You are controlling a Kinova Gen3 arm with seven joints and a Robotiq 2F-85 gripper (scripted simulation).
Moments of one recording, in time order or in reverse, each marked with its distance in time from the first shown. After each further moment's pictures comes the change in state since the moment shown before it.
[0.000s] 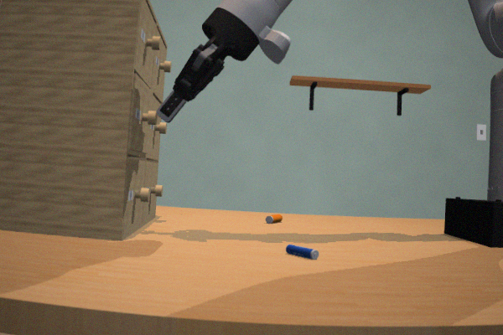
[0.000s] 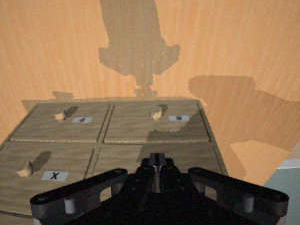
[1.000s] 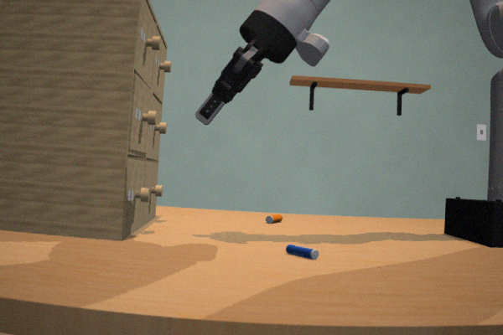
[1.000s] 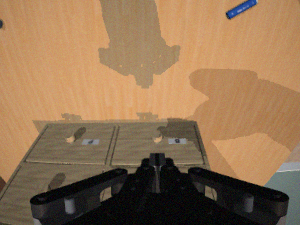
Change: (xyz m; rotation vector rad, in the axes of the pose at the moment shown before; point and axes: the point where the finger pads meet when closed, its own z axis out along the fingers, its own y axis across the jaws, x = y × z) arm 0.042 -0.001 -0.029 0.001 0.002 0.000
